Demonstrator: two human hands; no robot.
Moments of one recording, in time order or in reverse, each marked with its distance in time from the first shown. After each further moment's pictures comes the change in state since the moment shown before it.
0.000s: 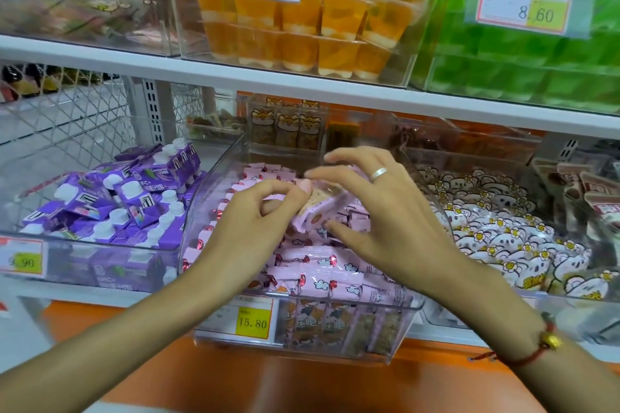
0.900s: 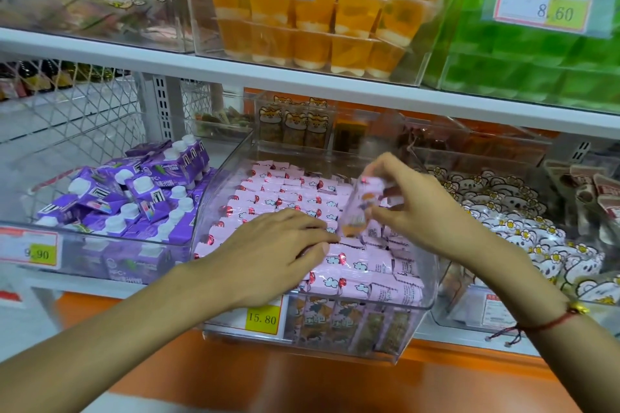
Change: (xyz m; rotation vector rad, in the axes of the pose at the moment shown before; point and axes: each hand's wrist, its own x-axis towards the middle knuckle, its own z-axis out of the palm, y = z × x) left_hand 0.006 -0.024 -0.008 0.998 -0.517 0.307; right_hand 0.002 0.034 0.000 0.289 -0.228 0.359
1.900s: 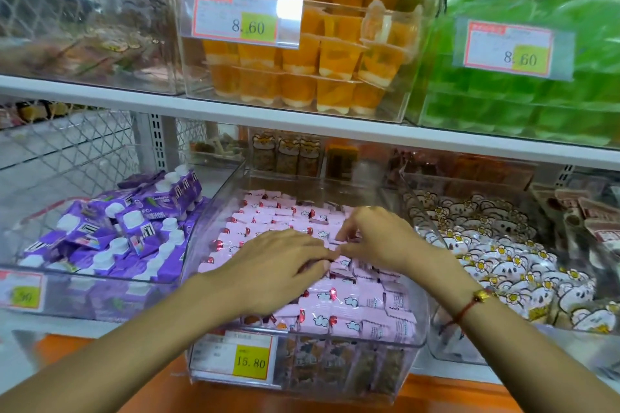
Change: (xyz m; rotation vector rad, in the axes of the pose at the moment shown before) left_hand 0.032 -0.007 -0.002 0.027 -0.019 0.014; right_hand 0.038 0.010 0.027 -0.341 -0.208 0.129
